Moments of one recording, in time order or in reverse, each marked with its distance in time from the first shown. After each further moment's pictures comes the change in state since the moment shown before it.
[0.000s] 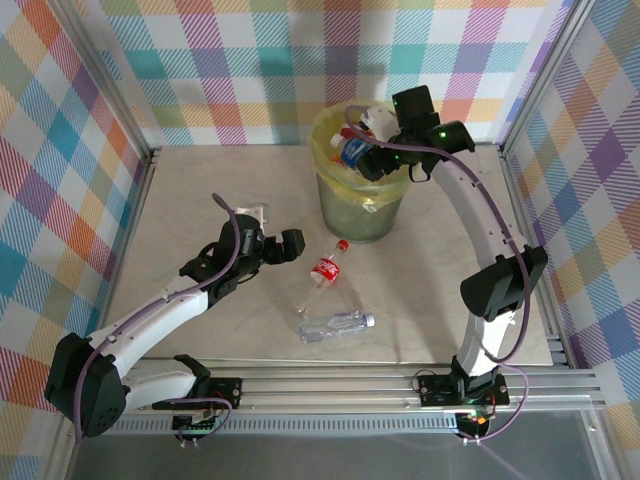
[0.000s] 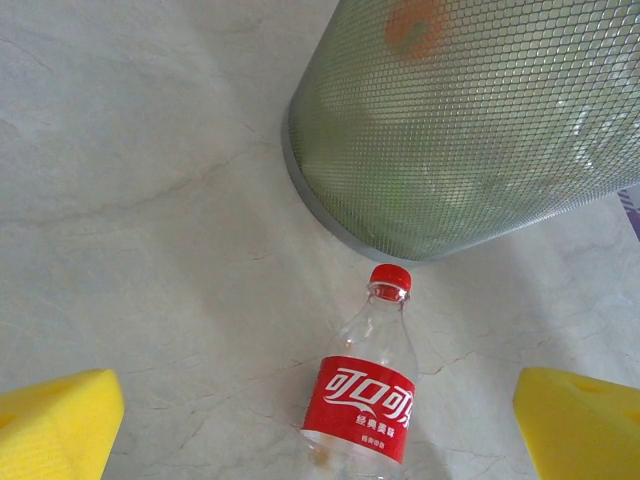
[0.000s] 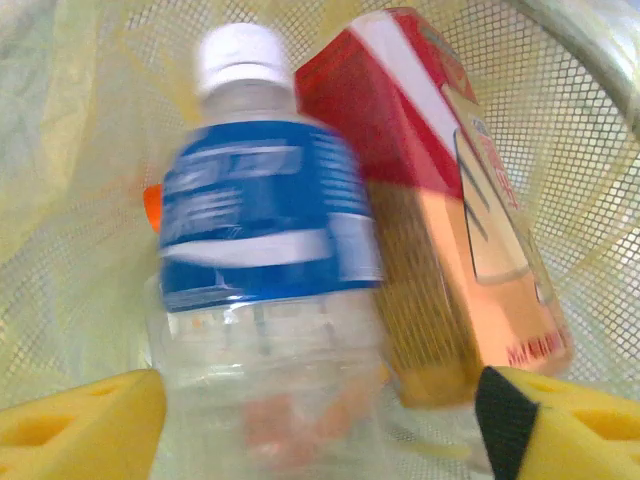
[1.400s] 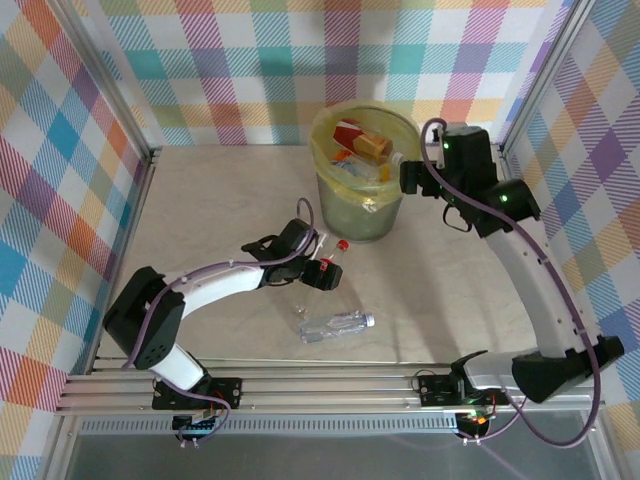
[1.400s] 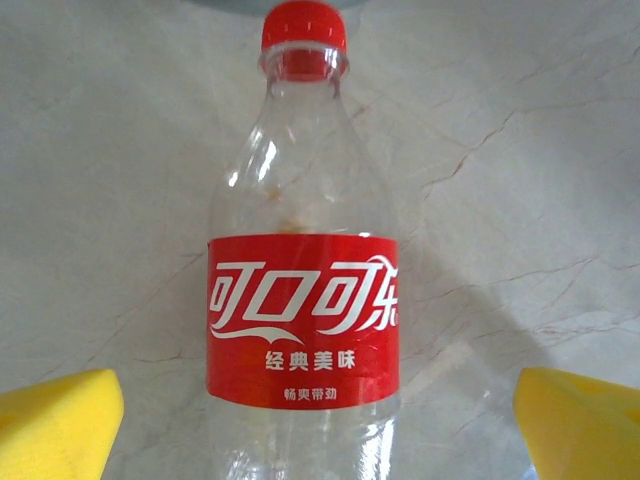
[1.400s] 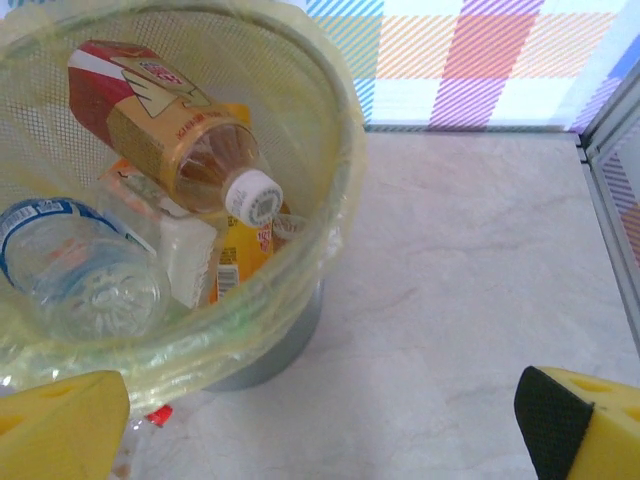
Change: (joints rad) left arm -0.174 0.446 0.189 -0.127 0.109 0.282; right arm 0.000 -0.565 -0.501 0.113 0.352 0.599
